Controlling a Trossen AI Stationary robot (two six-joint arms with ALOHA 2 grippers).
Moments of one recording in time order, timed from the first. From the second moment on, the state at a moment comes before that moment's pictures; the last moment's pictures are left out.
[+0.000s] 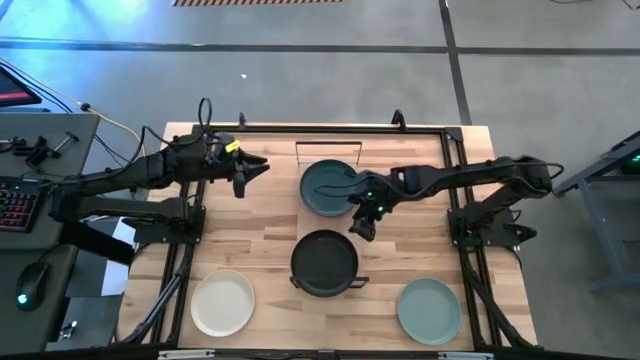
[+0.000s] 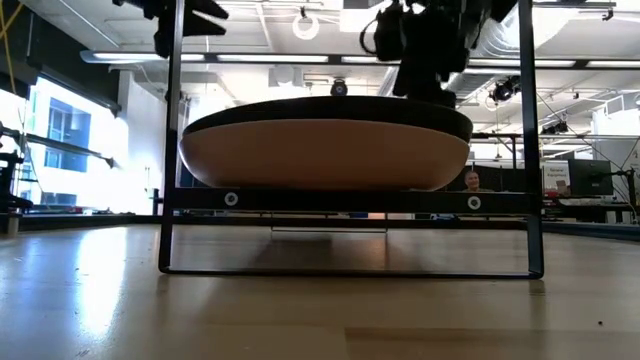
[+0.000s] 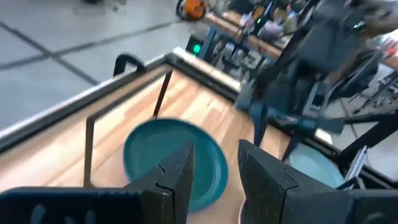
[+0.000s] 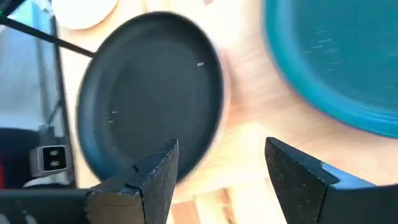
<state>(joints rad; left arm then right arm) 0.24 0.76 0.79 -0.31 -0.04 -0.40 -0.02 1.48 1.11 -0.57 -0.26 0.45</state>
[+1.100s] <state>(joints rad) -0.28 1.43 0.52 0.19 0.33 -0.82 0.07 1.12 0.73 -0.48 -0.12 0.79</state>
